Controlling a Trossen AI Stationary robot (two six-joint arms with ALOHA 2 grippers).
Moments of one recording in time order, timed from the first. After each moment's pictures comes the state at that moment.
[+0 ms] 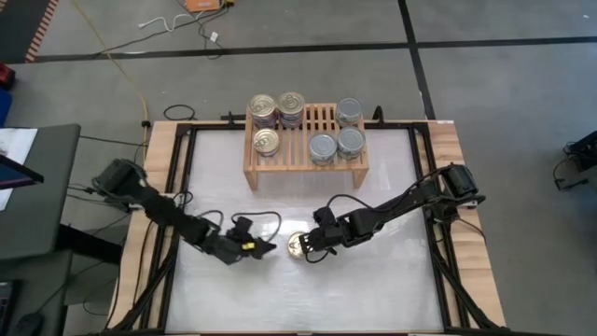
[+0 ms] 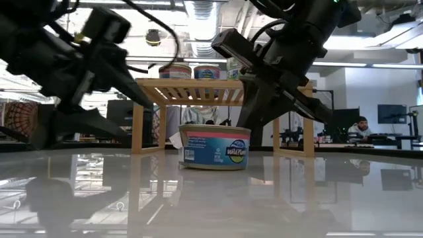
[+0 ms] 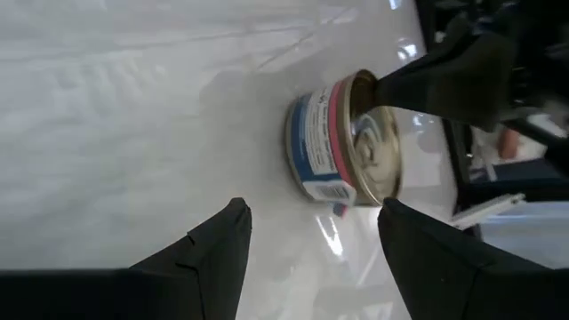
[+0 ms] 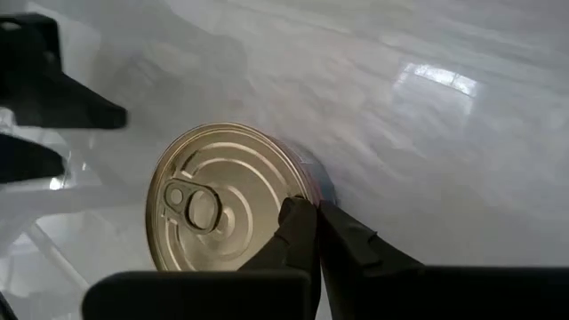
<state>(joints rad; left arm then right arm) -0.53 1.54 0.51 0.46 -0.57 -1.55 0.30 1.85 1.14 -0.30 0.26 1.41</state>
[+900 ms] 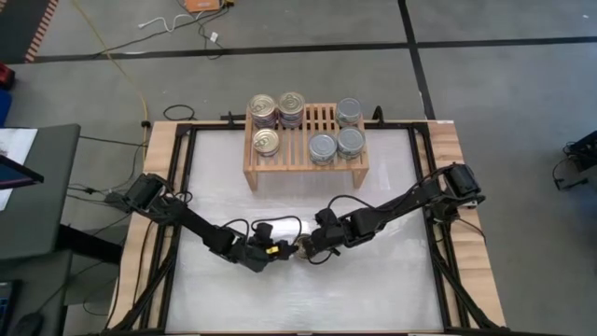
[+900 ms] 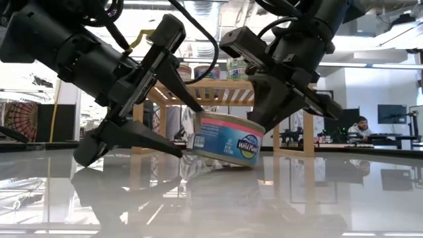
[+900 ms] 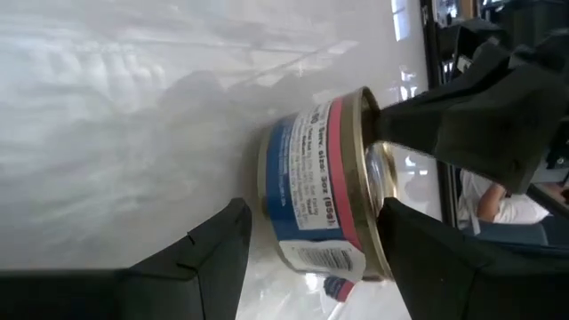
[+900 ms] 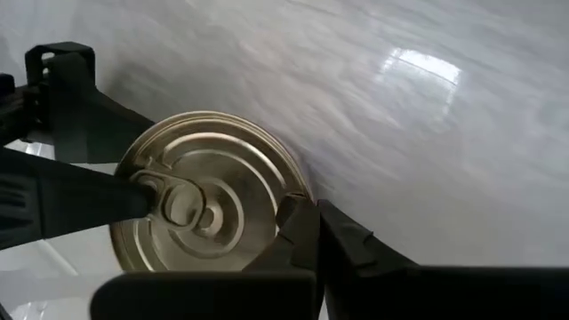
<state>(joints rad) -0.47 1.85 0.79 0.46 -0.59 -1.68 0.31 1.85 1.14 -0.41 0.21 1.38</state>
